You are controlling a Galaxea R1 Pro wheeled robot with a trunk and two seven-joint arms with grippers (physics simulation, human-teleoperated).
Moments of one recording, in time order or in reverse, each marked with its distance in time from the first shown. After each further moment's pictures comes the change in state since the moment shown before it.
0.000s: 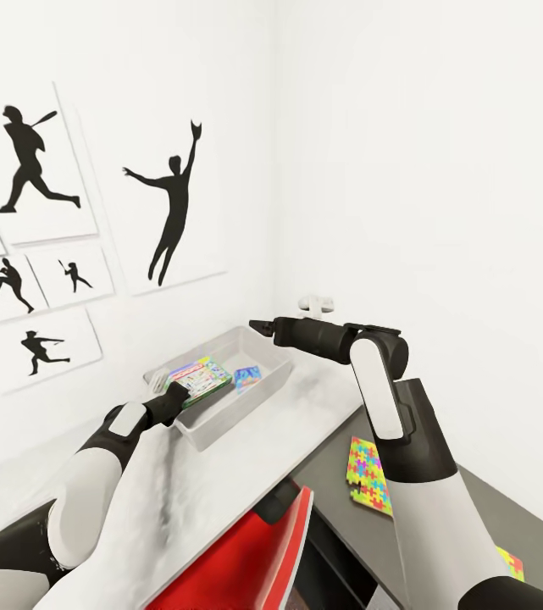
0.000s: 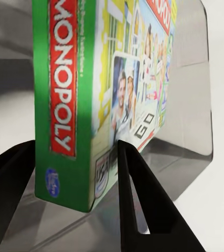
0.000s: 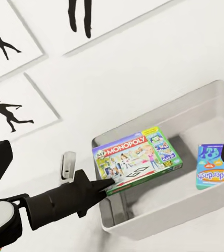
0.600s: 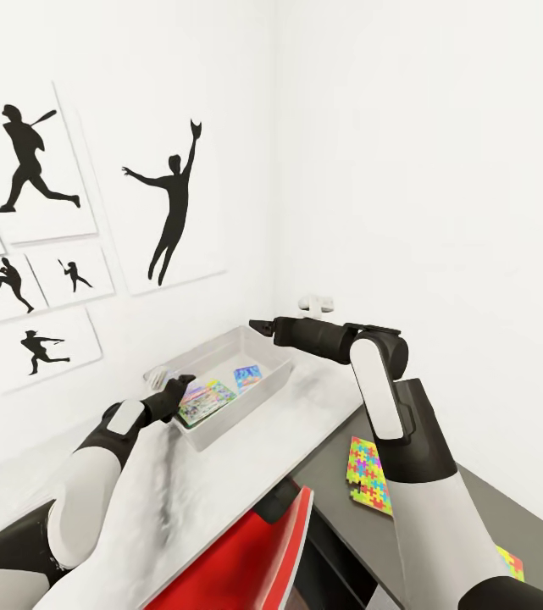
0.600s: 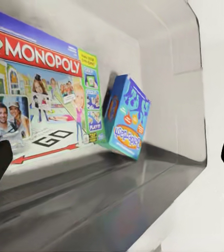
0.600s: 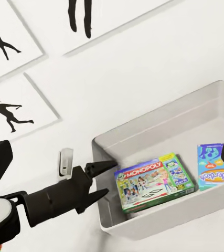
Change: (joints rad) left arm 0.000 0.001 0.000 -0.026 0.003 0.007 -0.001; right arm 0.000 0.000 0.001 0.000 0.000 -0.002 0.000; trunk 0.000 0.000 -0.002
